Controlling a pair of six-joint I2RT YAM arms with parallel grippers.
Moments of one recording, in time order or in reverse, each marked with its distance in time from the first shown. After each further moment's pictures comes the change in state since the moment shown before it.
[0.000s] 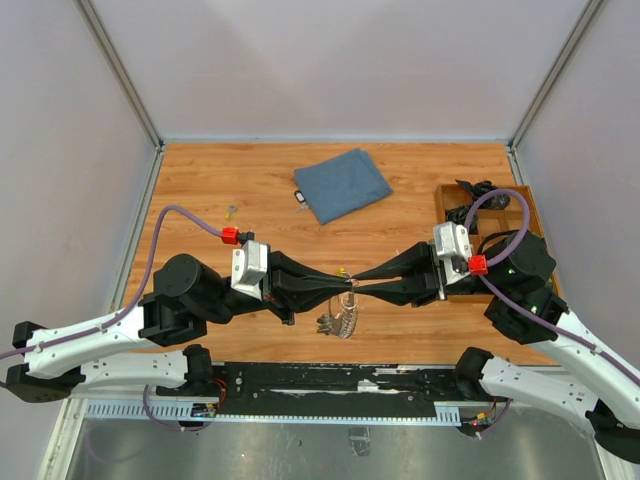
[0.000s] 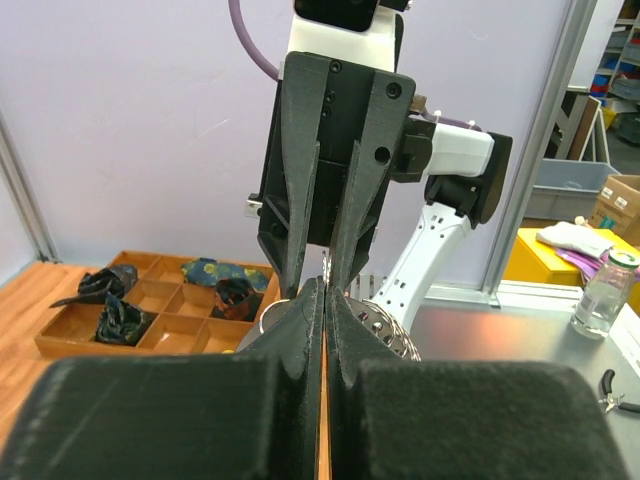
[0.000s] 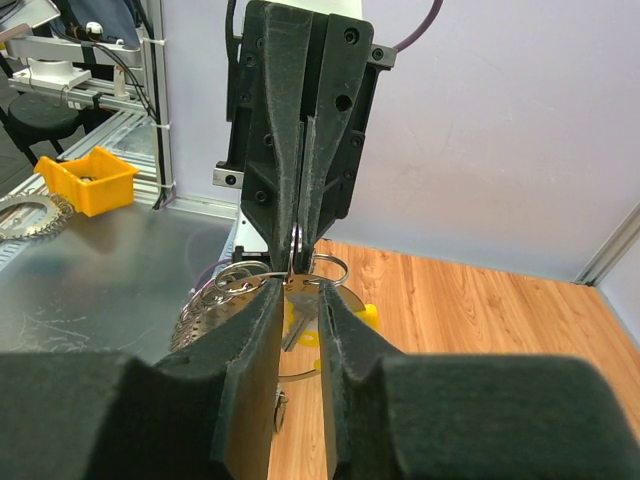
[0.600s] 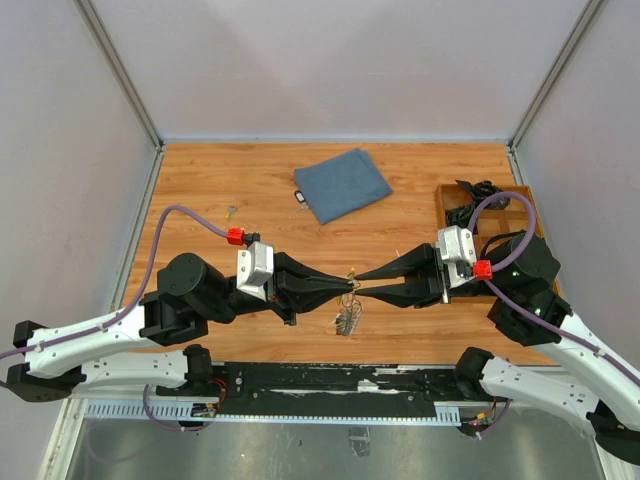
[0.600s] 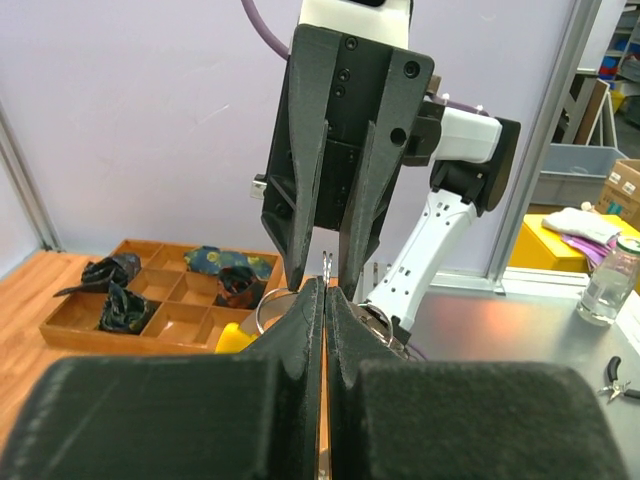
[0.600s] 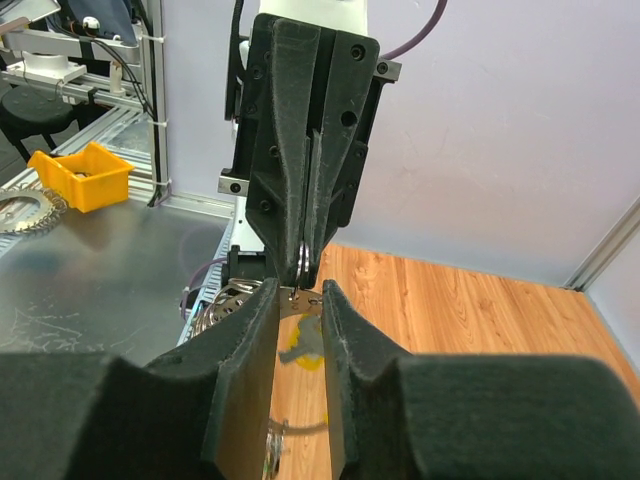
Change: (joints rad) left arm 0.000 0.004 0.006 -0.029 0.000 0.014; right arm 0.000 -0.014 0.000 -0.011 -0.001 -0.026
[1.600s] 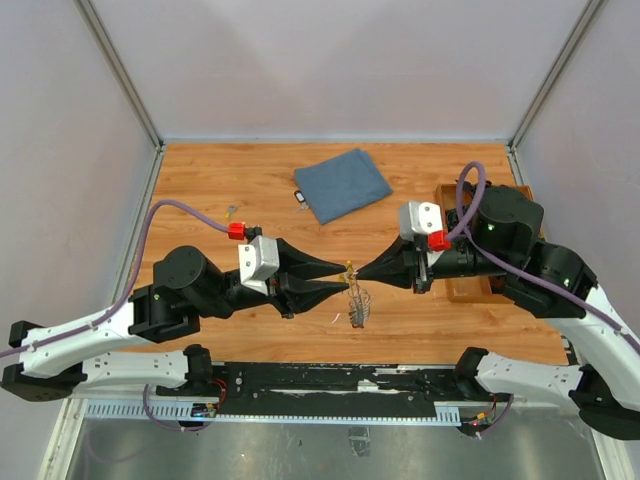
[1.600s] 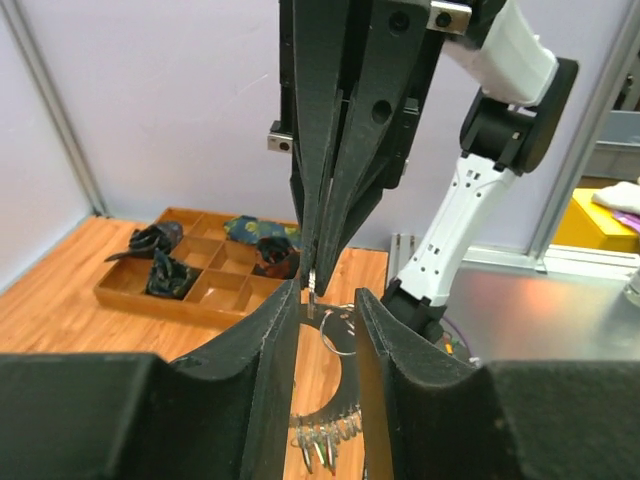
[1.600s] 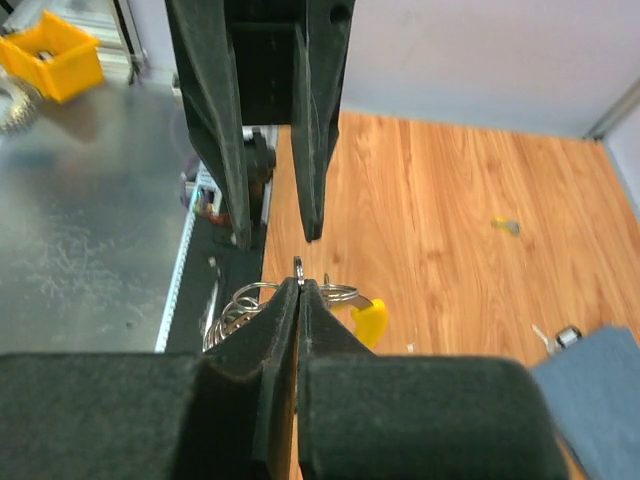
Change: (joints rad) left arm 0.000 0.011 0.084 -0.153 -0.062 0.057; right arm 0.003 0.203 0.431 -0.639 0.066 -0.200
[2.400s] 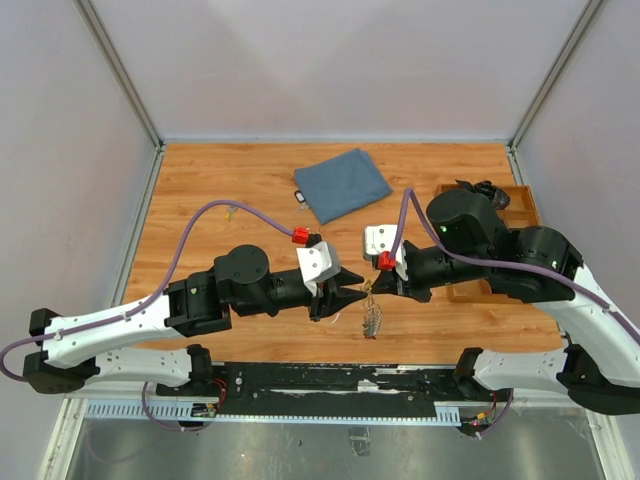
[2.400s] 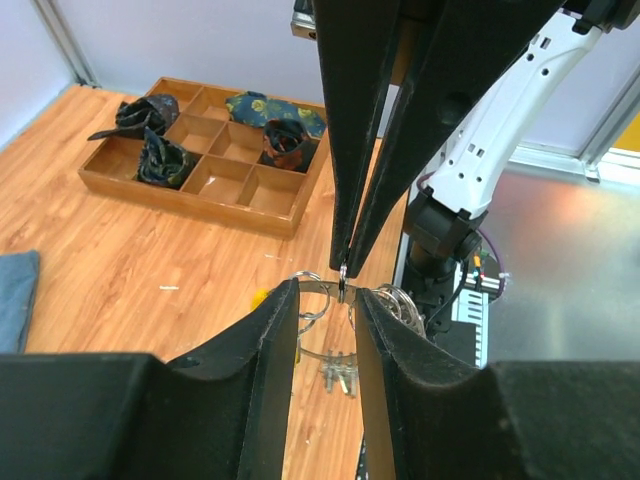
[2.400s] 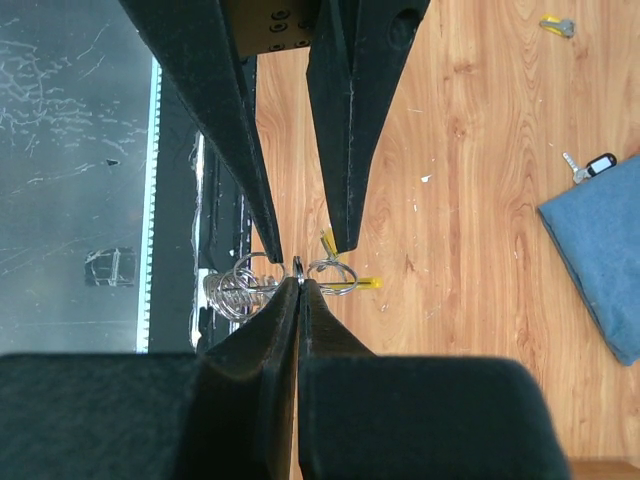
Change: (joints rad) left arm 0.000 0.156 0.031 -0.170 -0.071 0.001; right arm 0.110 0.174 0.233 -0.574 0.286 -0.195
